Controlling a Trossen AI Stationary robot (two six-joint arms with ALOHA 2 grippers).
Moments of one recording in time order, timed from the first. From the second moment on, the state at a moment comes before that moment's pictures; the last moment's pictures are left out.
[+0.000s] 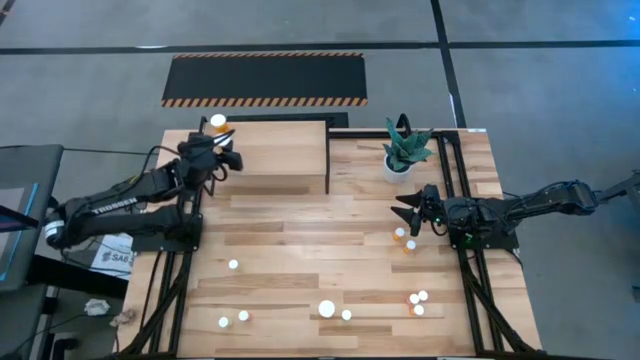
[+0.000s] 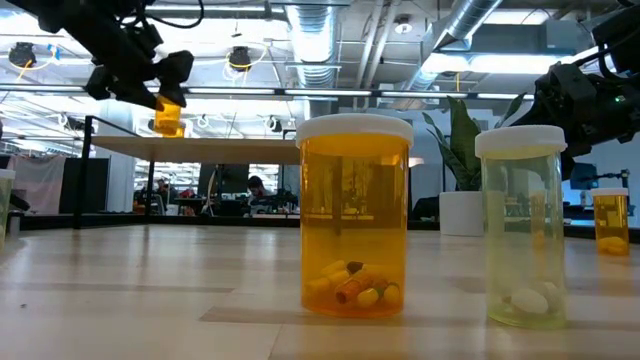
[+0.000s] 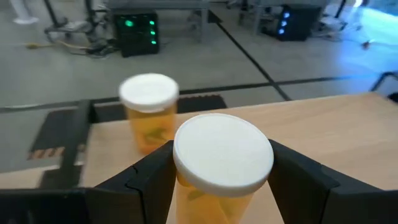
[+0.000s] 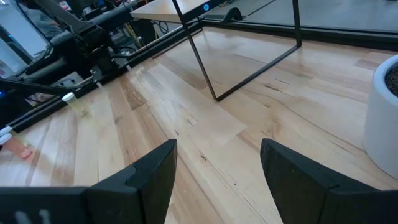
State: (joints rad) left arm 0.45 0.70 0.56 -0.35 -0.78 -0.45; right arm 0.10 0.39 0.00 0.09 0.47 0.54
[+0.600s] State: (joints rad) left arm 0.54 0.72 0.52 -0.27 -0.79 -0.46; right arm 0.10 0.39 0.00 0.09 0.47 0.54
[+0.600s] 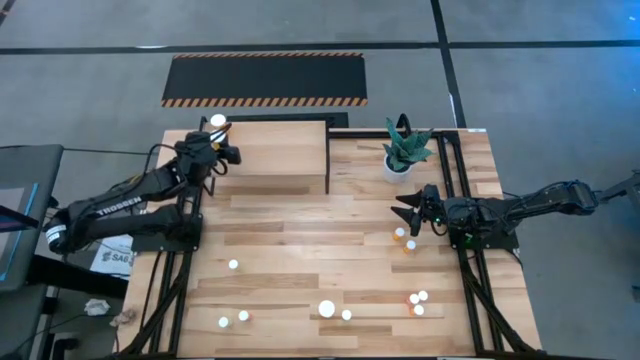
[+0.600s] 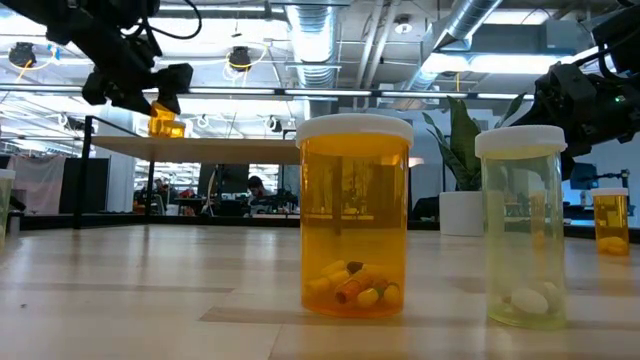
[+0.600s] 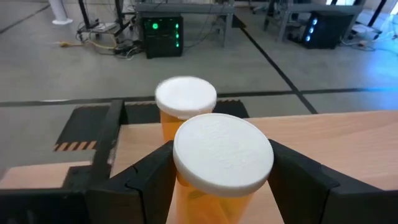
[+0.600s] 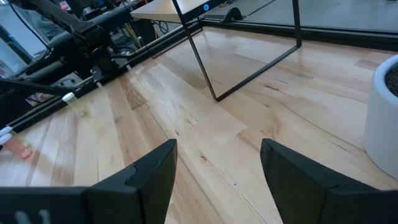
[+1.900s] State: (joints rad) left arm 0.61 0.78 0.49 -0.20 -0.77 -0.52; right arm 0.10 0.39 0.00 0.09 0.47 0.54
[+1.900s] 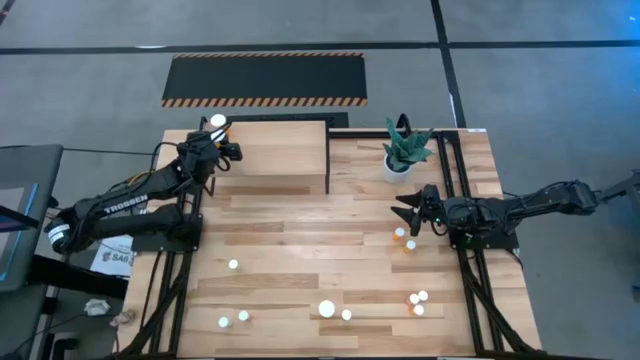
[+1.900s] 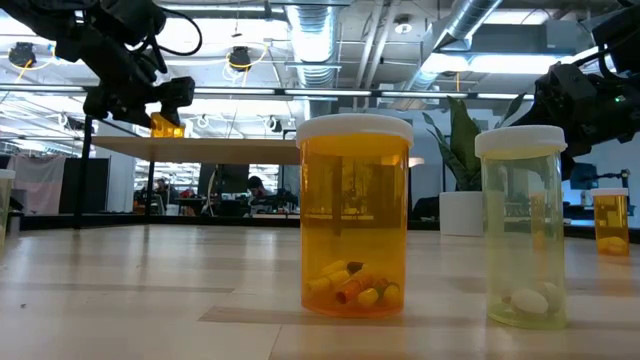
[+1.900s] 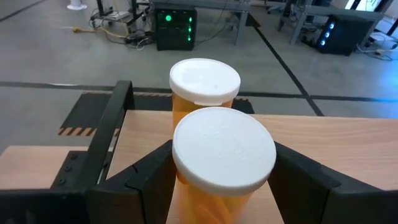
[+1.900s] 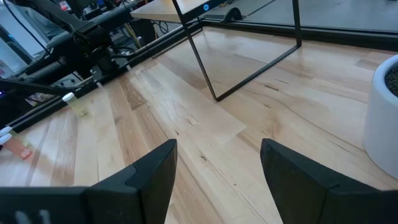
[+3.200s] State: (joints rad) left arm 0.61 0.78 0.49 -0.22 -0.81 -0.54; right arm 0.10 0.39 0.00 0.09 0.47 0.54
